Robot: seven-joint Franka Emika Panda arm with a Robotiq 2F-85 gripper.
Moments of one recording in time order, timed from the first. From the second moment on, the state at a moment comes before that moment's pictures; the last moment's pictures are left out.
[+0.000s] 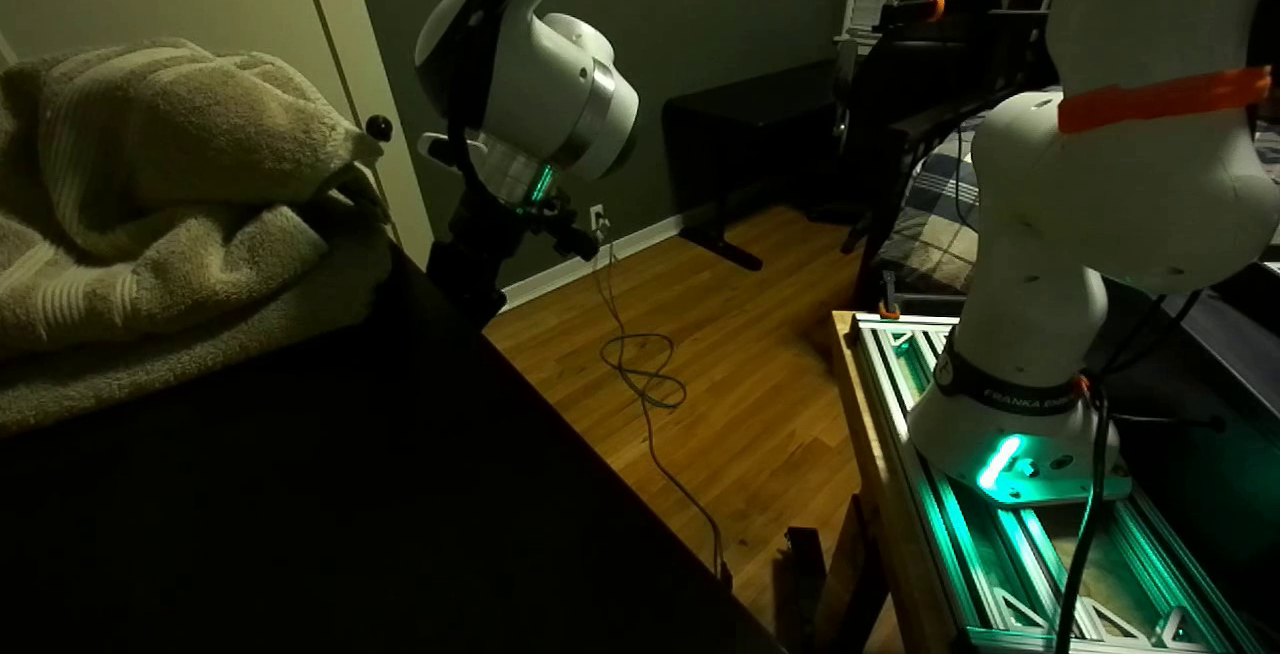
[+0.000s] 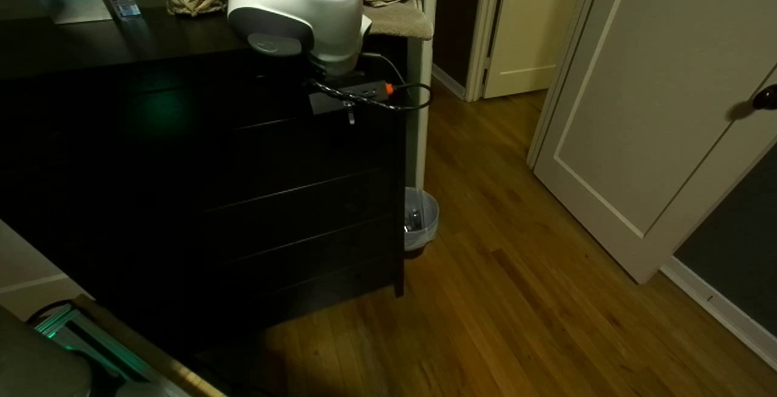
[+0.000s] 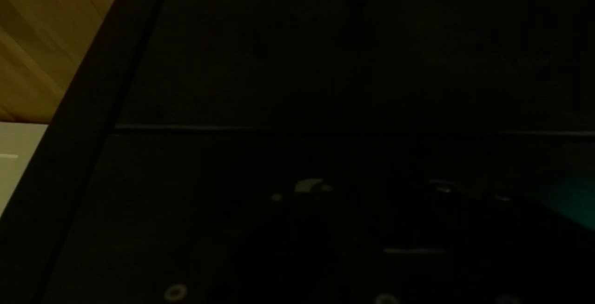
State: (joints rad) arm 0.11 0.14 -0.06 -2.29 1.20 2.70 -1.83
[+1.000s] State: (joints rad) arm 0.12 0.13 -0.06 -2.28 1.11 2.71 -1.83
